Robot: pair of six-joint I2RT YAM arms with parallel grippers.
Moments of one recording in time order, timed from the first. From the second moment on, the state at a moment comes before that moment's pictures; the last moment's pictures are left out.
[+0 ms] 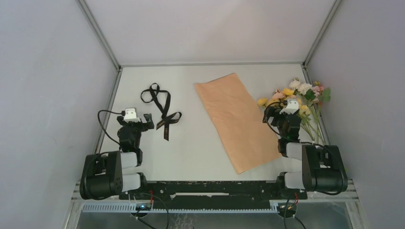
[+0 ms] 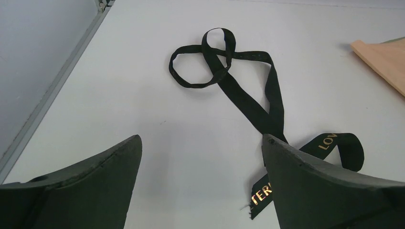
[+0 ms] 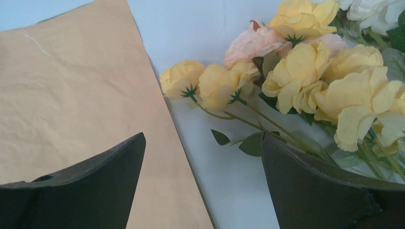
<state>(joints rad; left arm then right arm) 0.13 1.28 0.11 1.12 0.08 -0.02 -0.04 1.36 0.24 0.89 -0.06 0.11</state>
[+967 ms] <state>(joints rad) -0.42 1.21 0.72 -0.38 0.17 0.59 0.57 1.65 0.95 -0.61 0.04 0.44</state>
